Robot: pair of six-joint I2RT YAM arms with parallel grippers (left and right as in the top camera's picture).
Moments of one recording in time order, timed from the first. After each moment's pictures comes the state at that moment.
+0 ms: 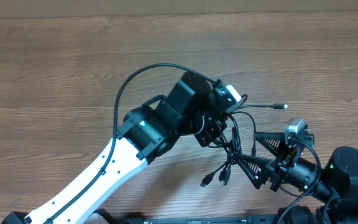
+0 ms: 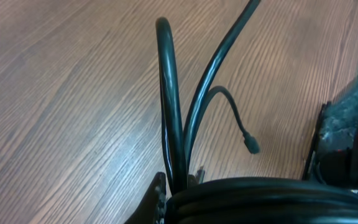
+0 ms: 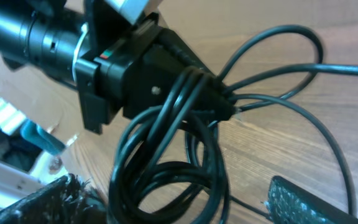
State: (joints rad) left arm -0.78 1.41 1.38 -0.72 0.28 0.08; right arm 0.08 0.48 0.77 -0.69 -0.83 0.22
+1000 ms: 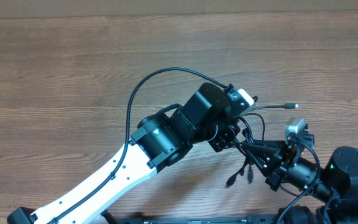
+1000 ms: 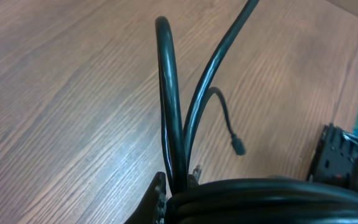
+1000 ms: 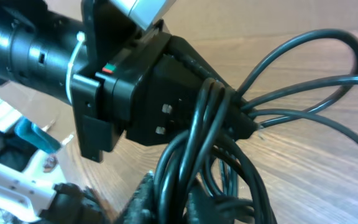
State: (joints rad) left arm -0.89 1.43 1.38 -0.65 0.15 -0.05; right arm 0.08 0.48 0.77 -0.68 -0.82 0.20
